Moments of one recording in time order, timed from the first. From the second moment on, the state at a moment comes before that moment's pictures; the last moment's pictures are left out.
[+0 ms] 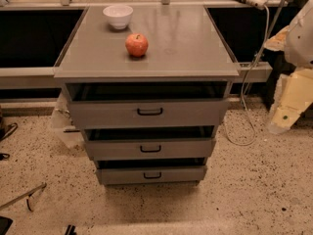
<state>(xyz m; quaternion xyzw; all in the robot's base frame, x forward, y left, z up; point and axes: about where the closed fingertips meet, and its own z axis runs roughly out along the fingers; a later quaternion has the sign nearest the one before) 0.438 -0.216 0.977 -0.60 0.78 -0.04 0.16</state>
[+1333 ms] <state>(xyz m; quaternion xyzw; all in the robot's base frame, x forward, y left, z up) 0.467 -0.206 0.862 -0.62 0.75 0.01 0.22</state>
